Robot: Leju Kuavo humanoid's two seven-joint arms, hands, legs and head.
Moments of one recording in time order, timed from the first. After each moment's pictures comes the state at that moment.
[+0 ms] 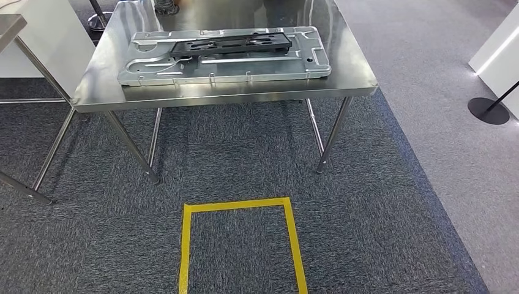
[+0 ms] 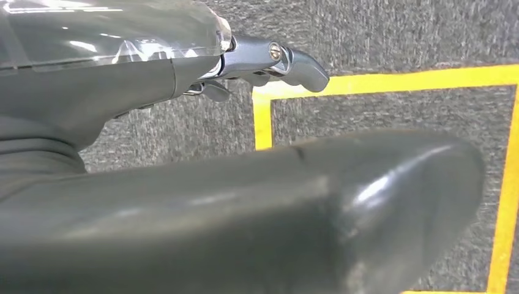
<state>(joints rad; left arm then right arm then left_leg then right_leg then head) -0.08 -0.05 0.89 -0.20 -0.83 -0.08 -0.47 -0.09 0.12 -0.94 -0.20 1.54 0.05 0.05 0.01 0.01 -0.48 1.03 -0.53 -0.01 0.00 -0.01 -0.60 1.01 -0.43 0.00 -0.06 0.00</state>
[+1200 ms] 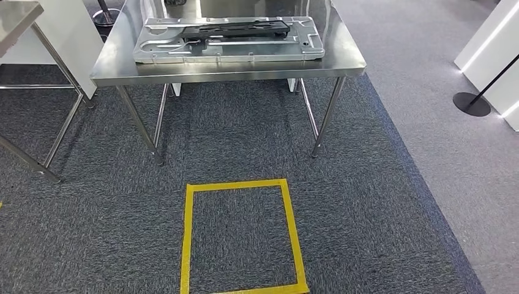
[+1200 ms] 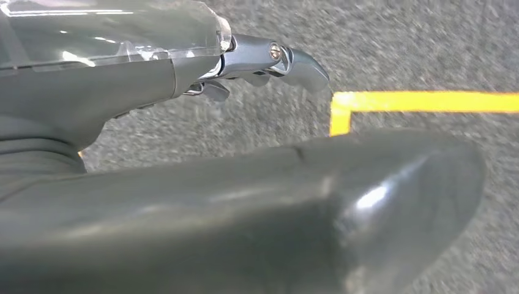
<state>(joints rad) -0.08 -0.06 0.94 -0.20 -0.82 -0.05 -0.39 -0.10 0.11 -1.07 -0.20 1.36 0.06 0.03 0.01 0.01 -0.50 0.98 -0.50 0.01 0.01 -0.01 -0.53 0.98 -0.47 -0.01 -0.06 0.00</state>
